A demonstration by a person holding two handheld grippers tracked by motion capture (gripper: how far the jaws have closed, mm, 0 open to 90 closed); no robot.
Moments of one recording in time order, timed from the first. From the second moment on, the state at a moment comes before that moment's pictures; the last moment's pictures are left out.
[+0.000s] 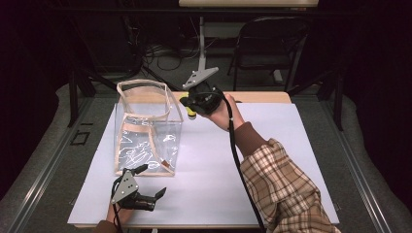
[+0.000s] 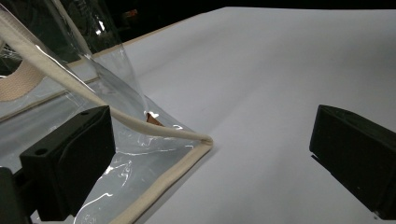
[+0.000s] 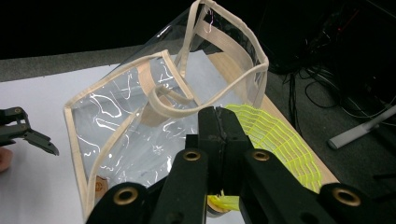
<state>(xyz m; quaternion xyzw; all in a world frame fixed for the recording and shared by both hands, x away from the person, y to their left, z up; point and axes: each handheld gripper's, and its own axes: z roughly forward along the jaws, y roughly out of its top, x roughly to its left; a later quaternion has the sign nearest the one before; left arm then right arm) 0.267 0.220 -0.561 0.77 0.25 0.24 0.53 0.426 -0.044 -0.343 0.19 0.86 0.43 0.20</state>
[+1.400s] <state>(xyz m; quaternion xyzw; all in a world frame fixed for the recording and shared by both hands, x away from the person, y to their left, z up) 0.267 0.221 -0.560 0.77 0.25 0.24 0.53 0.450 -0.021 -0.320 0.19 0.85 0.44 0.22</state>
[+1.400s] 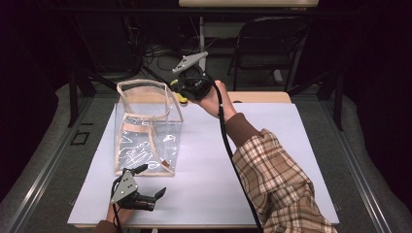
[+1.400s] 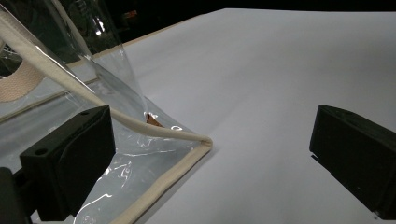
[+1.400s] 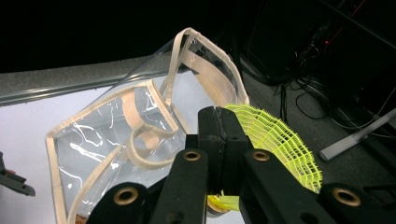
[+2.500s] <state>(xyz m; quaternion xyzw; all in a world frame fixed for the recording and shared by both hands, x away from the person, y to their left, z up) 0.267 0.221 -0.560 0.77 0.25 0.24 0.53 0.455 0.006 -0.296 0.17 0.83 0.47 0.23</state>
